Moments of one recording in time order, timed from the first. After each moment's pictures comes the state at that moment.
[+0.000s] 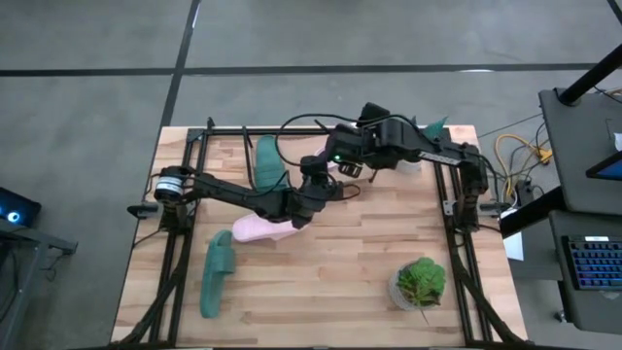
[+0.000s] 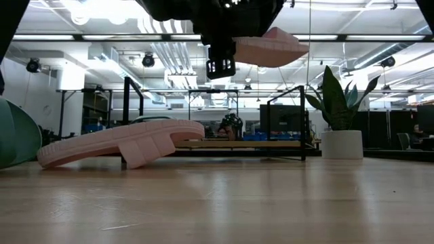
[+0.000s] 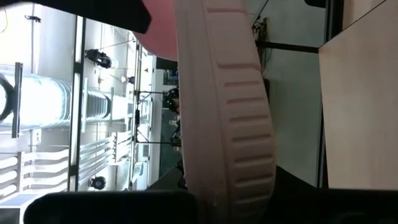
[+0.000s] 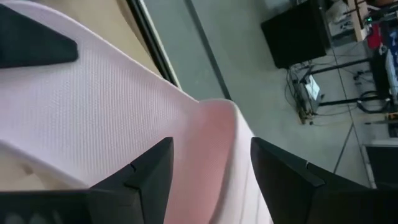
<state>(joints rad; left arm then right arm) -0.07 1.88 1.34 0.44 -1.32 1.29 -0.09 1.89 2.20 -1.57 0.78 0.14</state>
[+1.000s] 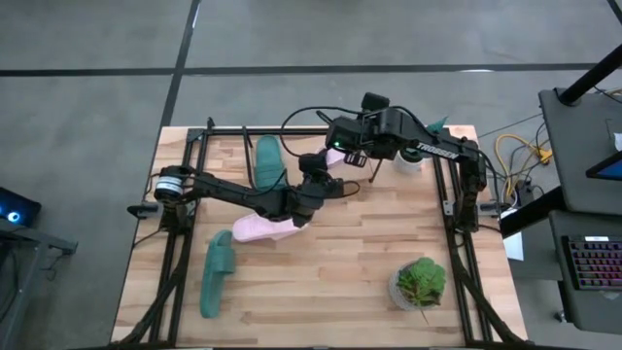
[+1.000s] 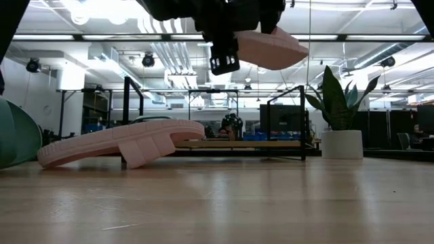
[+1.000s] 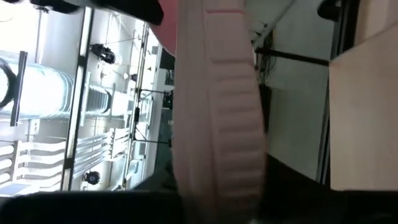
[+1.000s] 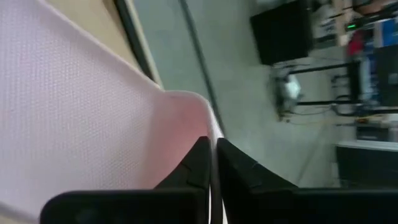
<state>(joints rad) -0.07 1.88 1.34 0.50 -1.31 1.29 -0.17 1.89 2.20 -1.57 0.83 -0.03</state>
